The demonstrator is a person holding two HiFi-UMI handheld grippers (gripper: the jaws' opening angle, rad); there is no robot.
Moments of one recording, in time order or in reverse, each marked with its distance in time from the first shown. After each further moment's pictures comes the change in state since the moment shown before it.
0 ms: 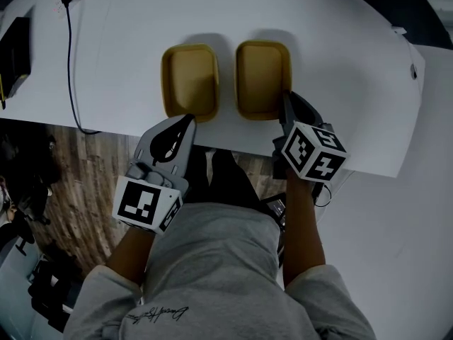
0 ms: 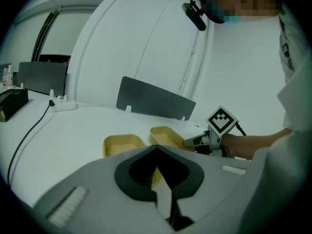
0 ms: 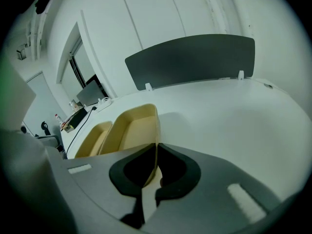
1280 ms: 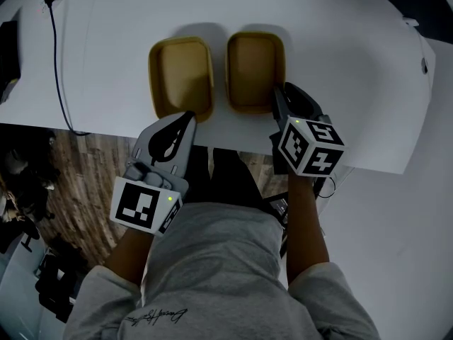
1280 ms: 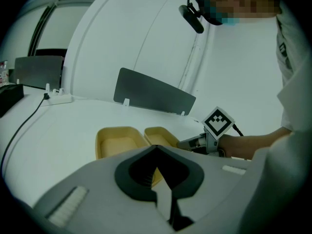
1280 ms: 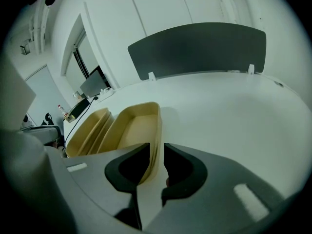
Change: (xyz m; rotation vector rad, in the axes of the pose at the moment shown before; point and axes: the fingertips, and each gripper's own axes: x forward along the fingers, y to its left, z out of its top) left arm 0.023 0.001 -0.019 0.004 0.057 -0.017; right arm 0.031 -0.003 -0.023 -0.062 0.076 0.038
